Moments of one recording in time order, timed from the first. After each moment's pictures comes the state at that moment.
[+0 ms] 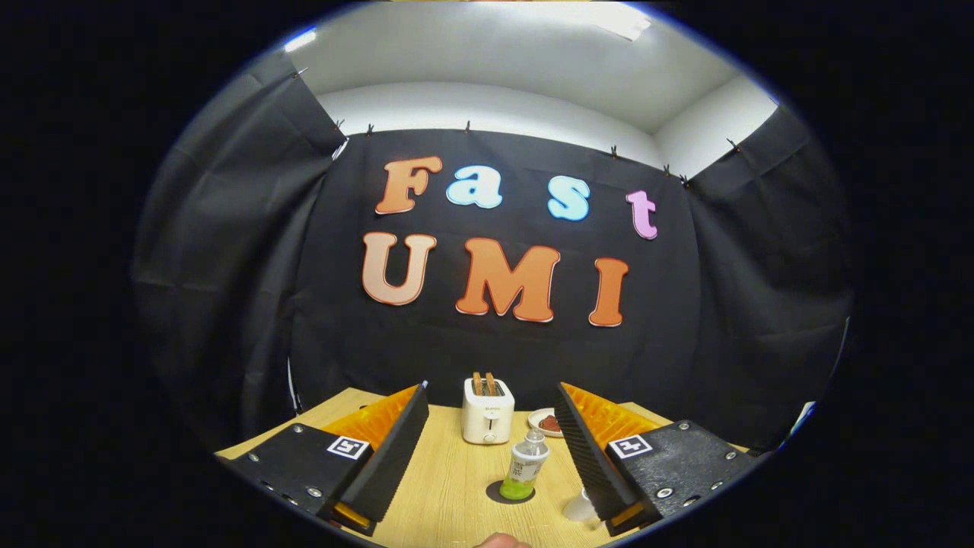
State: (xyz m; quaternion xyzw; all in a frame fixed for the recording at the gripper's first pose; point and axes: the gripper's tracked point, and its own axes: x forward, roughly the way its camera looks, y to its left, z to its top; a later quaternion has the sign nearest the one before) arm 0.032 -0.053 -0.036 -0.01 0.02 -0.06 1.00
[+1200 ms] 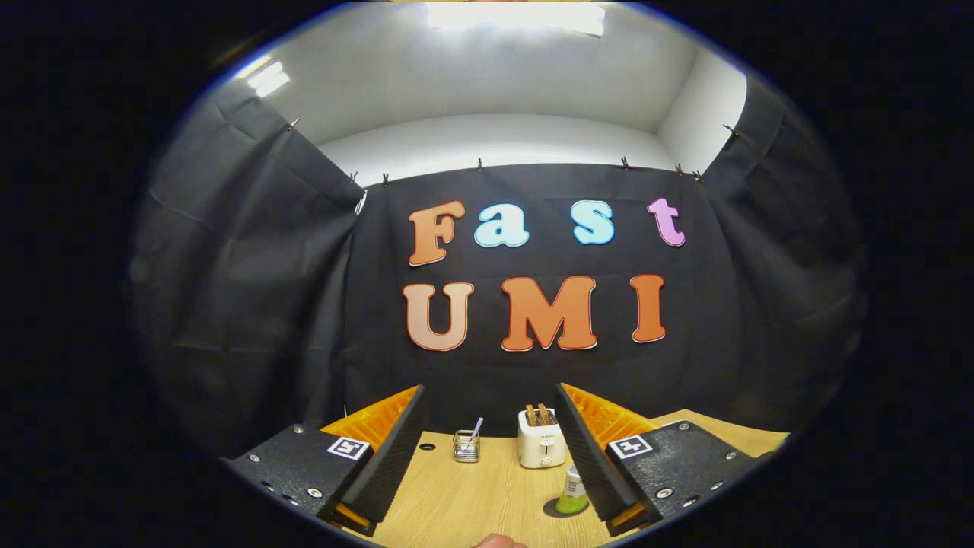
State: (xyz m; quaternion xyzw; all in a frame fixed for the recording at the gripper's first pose) arm 0.026 -0.034 0.006 0.07 -0.04 0.02 1.00
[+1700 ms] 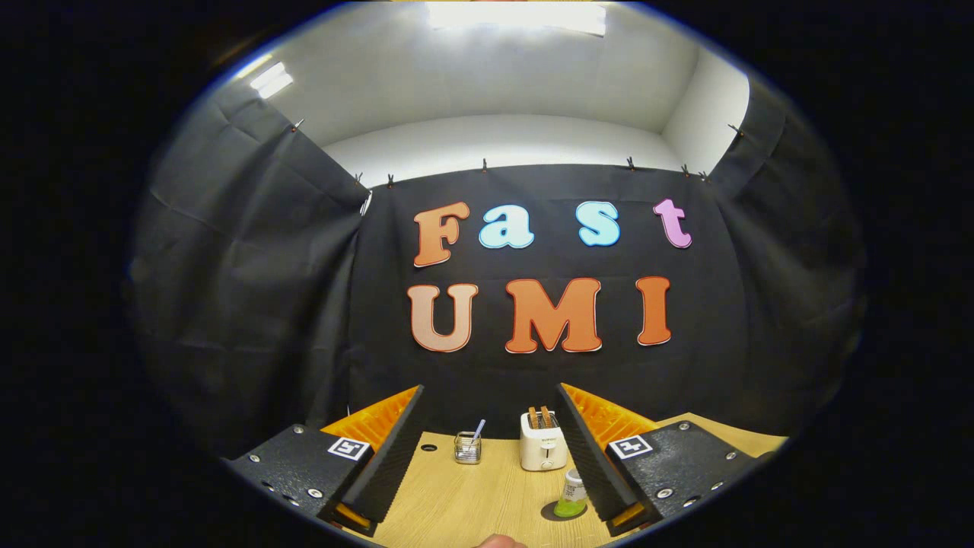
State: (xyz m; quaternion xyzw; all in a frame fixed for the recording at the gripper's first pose) arm 0.029 -0.036 0.006 0.06 -0.04 0.03 1.00
